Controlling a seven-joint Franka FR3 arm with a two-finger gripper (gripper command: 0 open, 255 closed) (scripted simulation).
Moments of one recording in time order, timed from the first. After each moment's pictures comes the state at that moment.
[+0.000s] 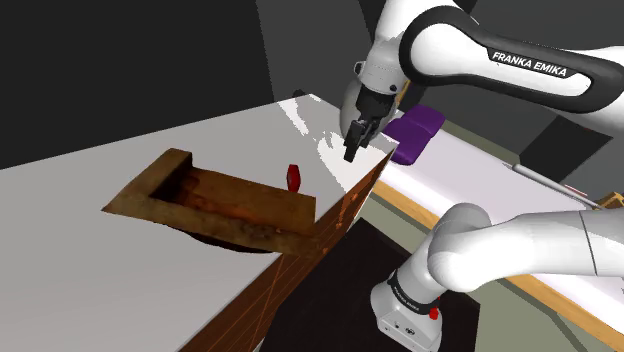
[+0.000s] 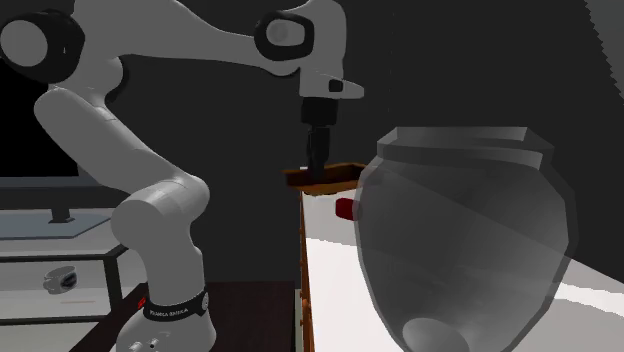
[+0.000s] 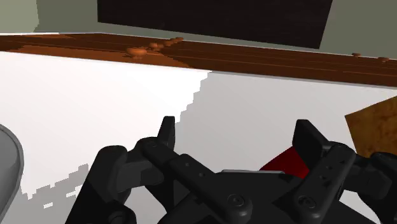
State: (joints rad) arm -0.01 -0.74 0.07 -2.41 0.02 1.60 -0.05
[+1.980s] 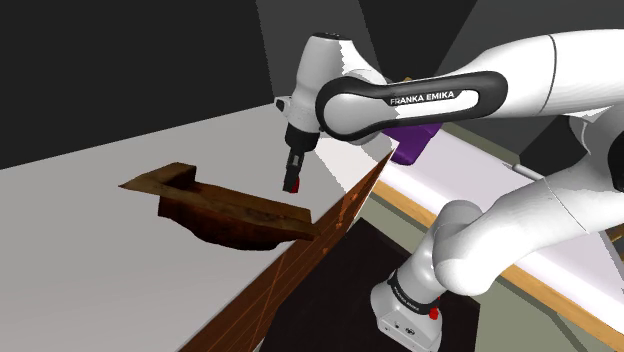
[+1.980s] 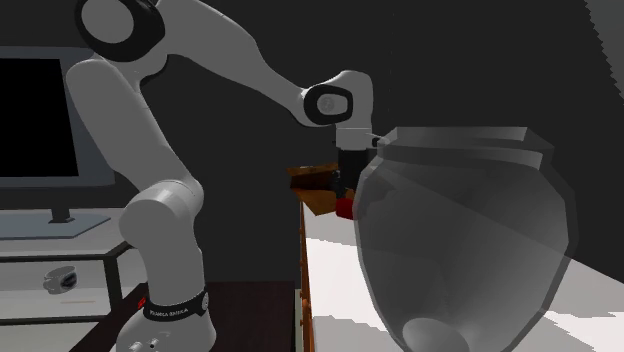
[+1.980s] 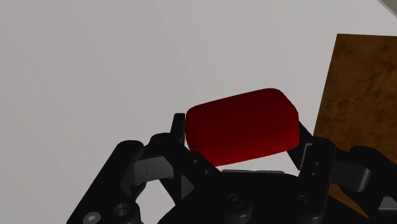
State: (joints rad) arm 0.15 -0.38 0.13 -2.45 0.05 2.07 -0.34
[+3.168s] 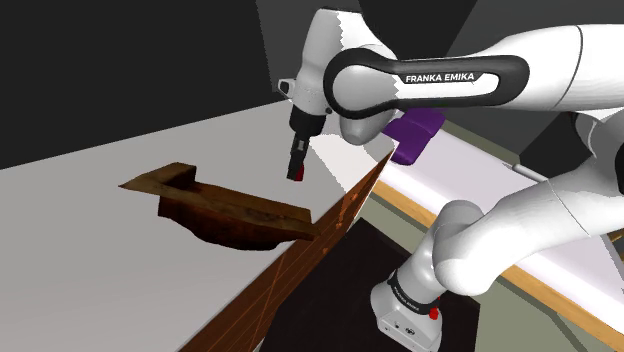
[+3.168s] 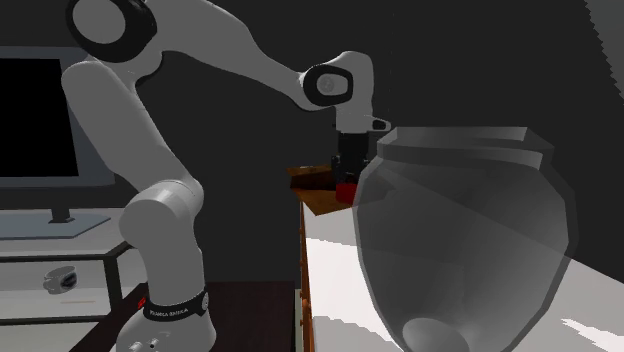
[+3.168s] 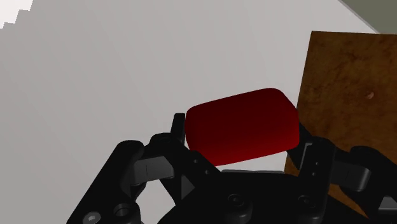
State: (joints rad) arm 0.15 -0.41 0.12 -2.37 0.05 1.96 -0.34
